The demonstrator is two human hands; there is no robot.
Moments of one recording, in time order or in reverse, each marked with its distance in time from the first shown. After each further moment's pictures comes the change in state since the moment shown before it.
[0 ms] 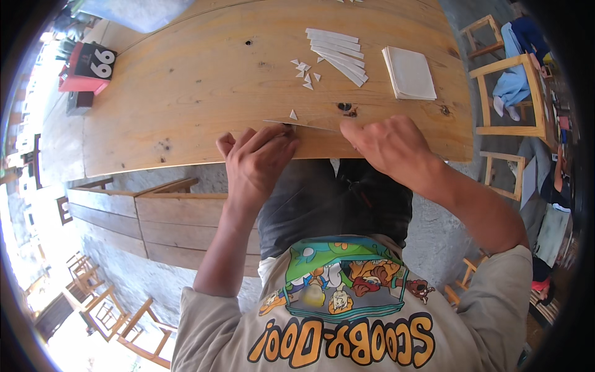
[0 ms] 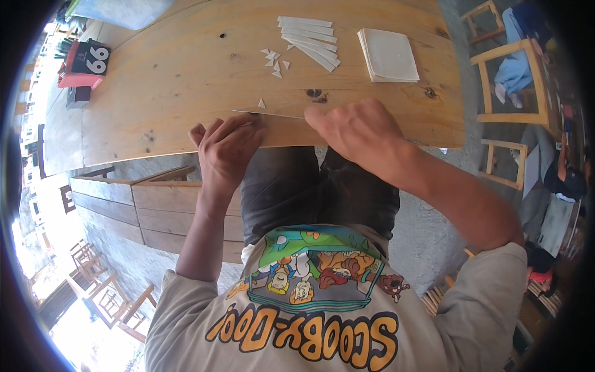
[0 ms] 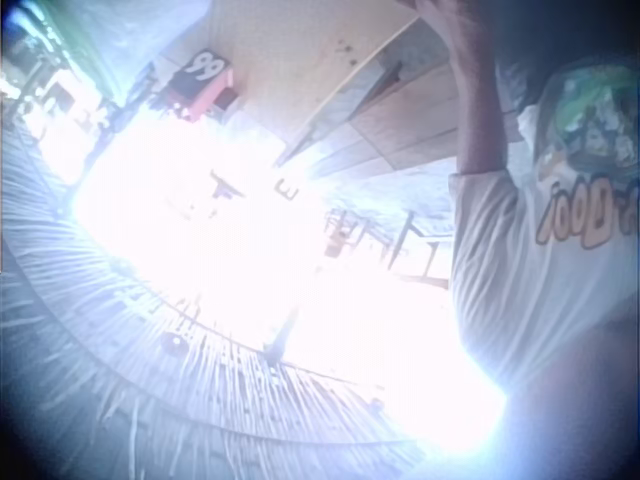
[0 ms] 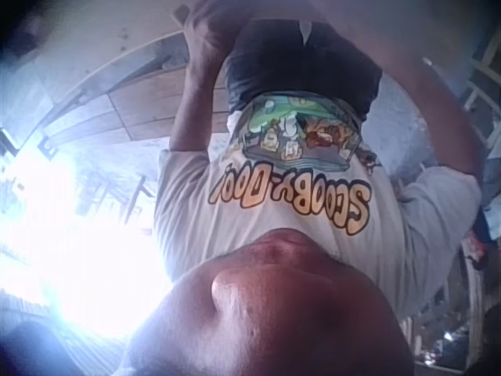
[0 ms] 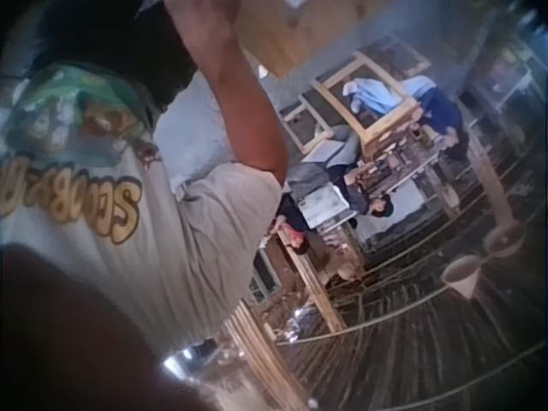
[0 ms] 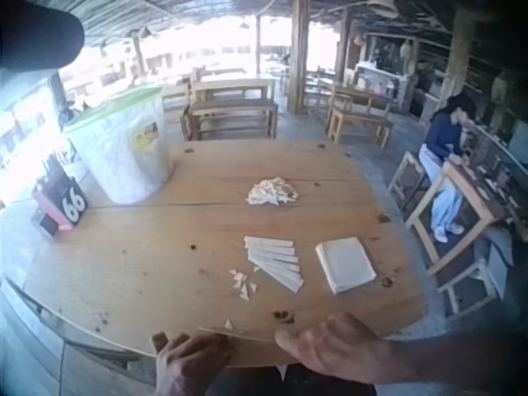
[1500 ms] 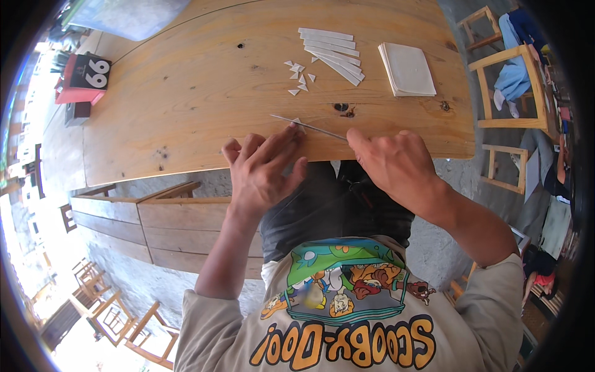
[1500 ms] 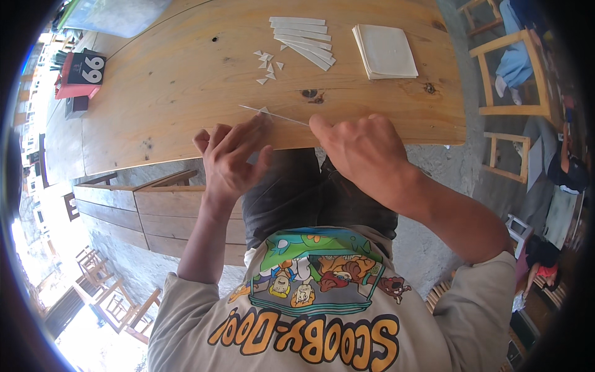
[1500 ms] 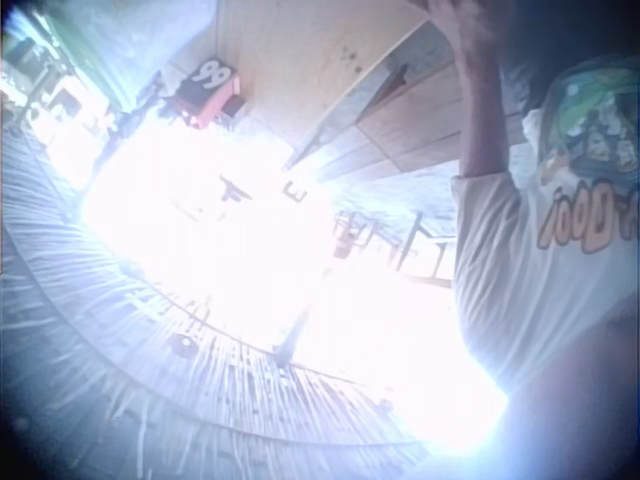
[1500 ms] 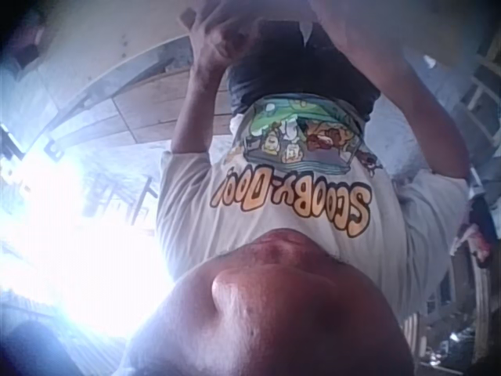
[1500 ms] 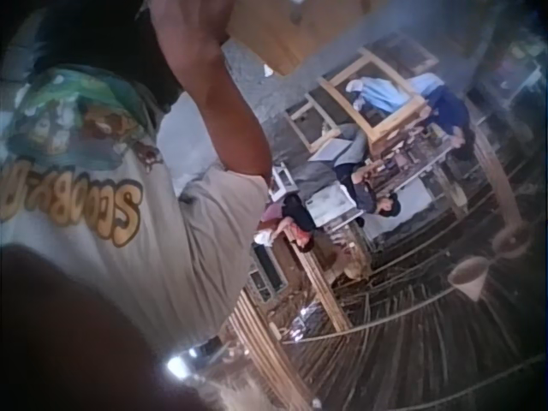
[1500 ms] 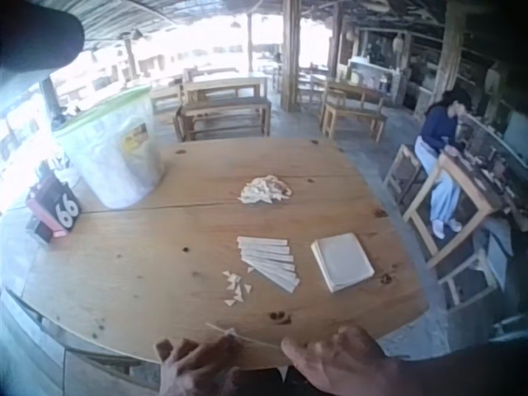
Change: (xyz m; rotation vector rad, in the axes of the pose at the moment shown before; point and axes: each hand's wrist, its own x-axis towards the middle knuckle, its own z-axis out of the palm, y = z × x) left_hand -0.006 0.002 0.012 0.134 -0.013 0.140; right_hand -0.020 -0.027 -0.009 -0.008 -0.030 0.177
